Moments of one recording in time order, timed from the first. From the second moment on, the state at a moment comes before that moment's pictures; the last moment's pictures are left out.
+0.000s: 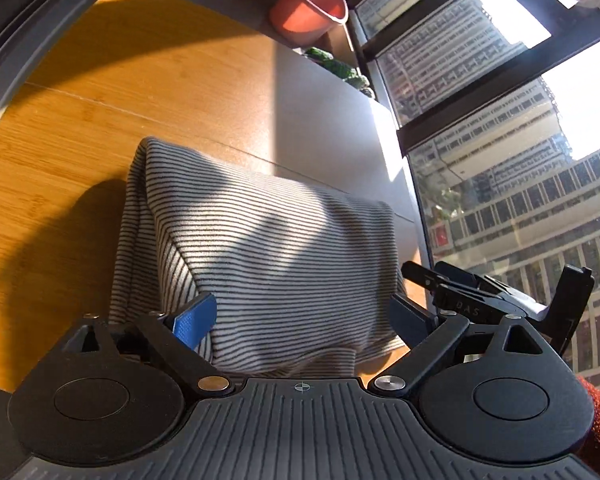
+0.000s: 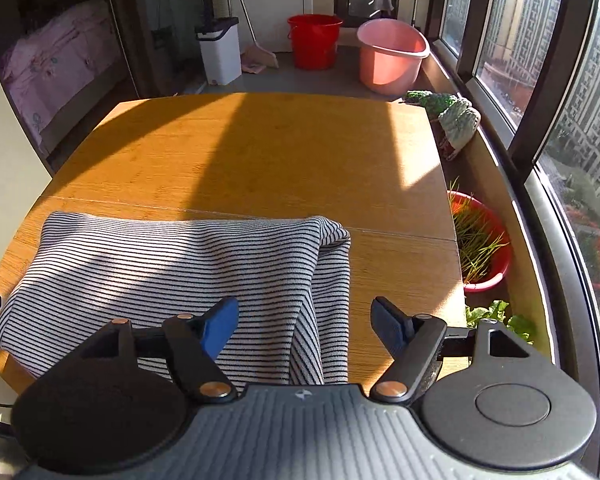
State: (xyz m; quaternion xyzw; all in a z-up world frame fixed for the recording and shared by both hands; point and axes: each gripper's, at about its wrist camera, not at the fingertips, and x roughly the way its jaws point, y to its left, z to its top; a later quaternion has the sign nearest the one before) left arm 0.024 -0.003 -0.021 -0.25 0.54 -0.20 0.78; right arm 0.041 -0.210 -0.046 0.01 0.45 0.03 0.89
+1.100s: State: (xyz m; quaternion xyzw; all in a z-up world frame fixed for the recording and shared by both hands) left arm 0.231 -0.087 -0.075 -0.02 0.51 -0.26 0.82; right arm 0.062 -0.117 -0.072 0.17 0.48 0.11 0.85
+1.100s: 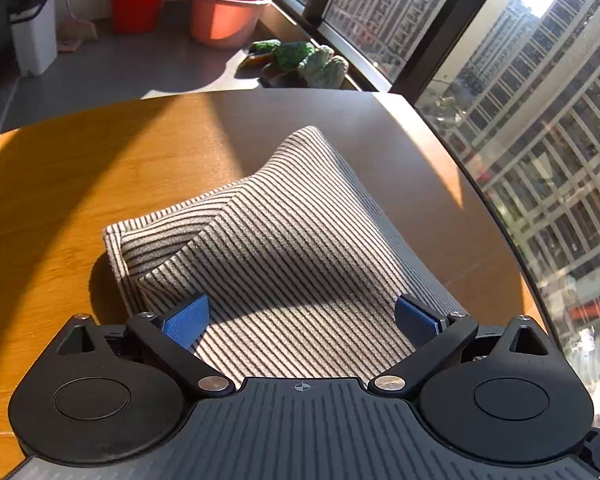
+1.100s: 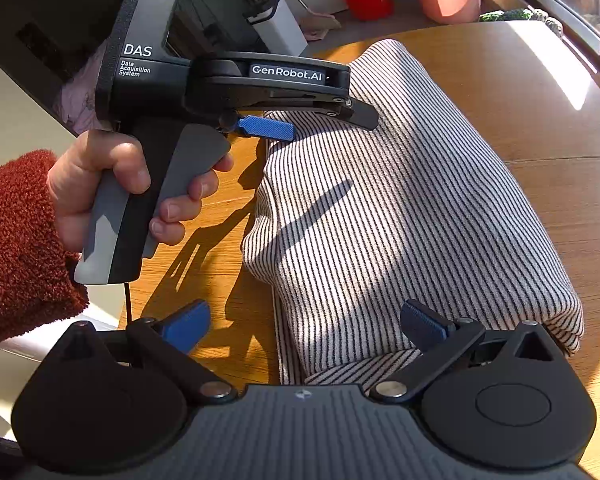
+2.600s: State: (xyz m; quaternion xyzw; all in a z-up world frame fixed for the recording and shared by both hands) left arm -0.023 -0.038 -0.046 0.26 0.36 -0.29 0.84; right arm 0.105 -0.086 -0.096 0.08 0.64 0.24 0.73
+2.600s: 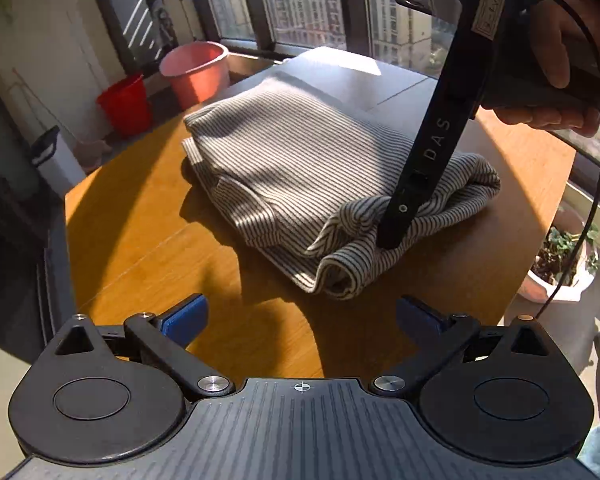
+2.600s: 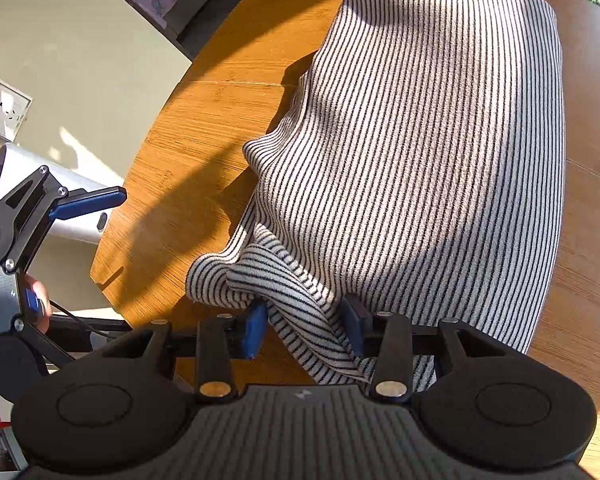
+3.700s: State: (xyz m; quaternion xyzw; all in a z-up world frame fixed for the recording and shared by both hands) left arm 0.149 -0.053 -0.086 -0.08 0.56 -0.40 0.72; right arm 0.009 -0.053 -0.096 -0.47 0.34 0.22 0.78
